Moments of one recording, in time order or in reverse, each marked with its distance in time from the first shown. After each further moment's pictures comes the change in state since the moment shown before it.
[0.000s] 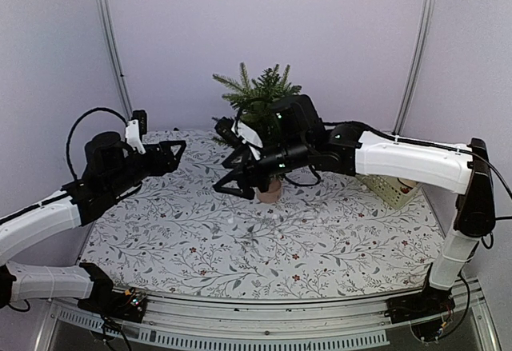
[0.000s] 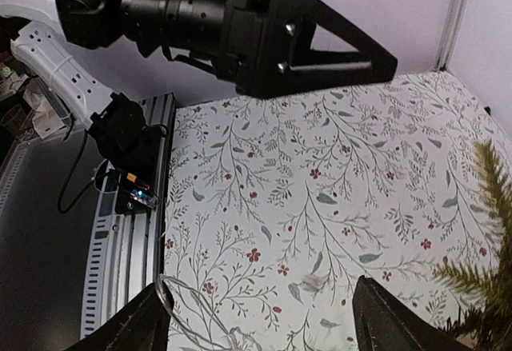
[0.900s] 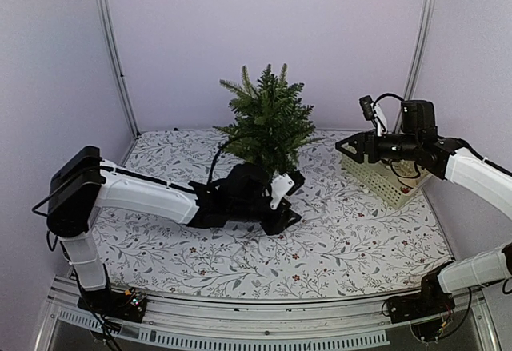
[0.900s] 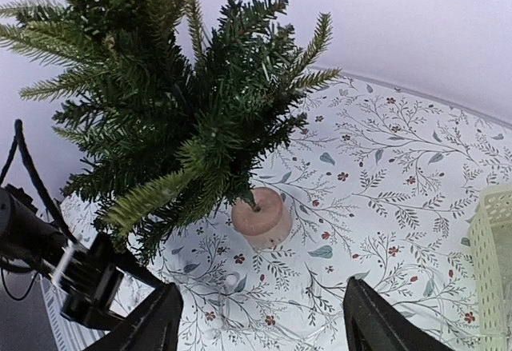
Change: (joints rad) left arm -0.550 0.823 0.452 0.006 0.094 0.372; right arm -0.646 -0.556 -0.586 0.048 -0.071 0.225
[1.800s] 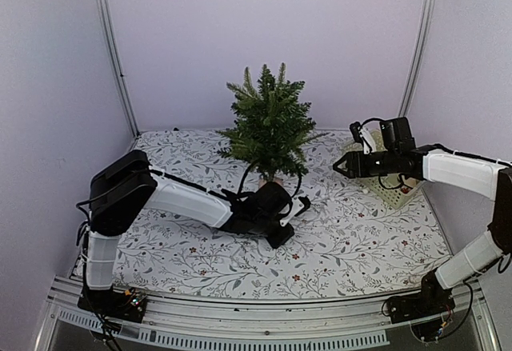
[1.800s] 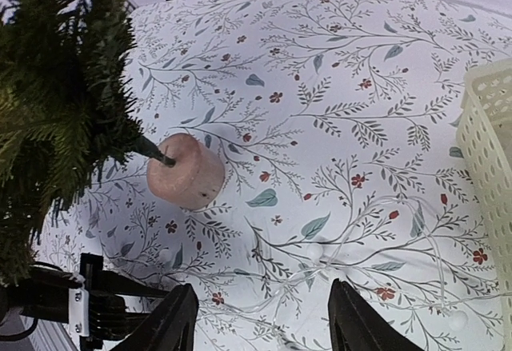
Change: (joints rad) left arm -0.020 0.339 0.233 -0.232 -0.094 0.021; right arm -0.024 0.202 -0.060 0.024 0.134 0.068
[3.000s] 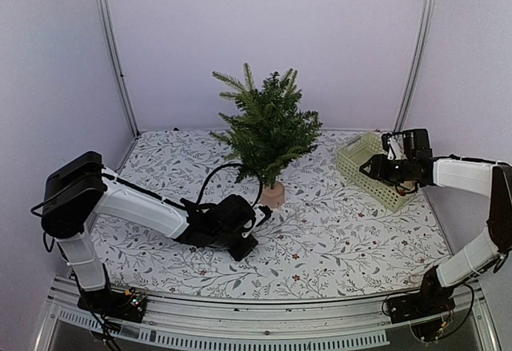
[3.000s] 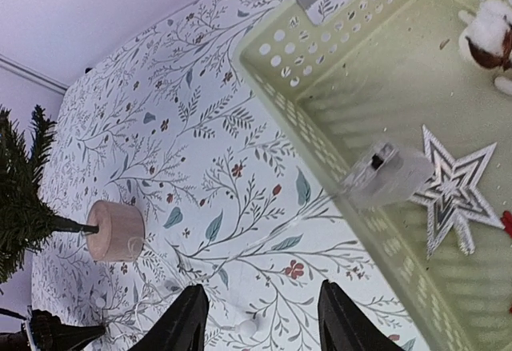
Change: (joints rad) left arm 0.003 -0.317 -0.410 -0.019 -0.108 -0.137; right arm -0.234 0.017 -0.102 0.069 0.014 0.174
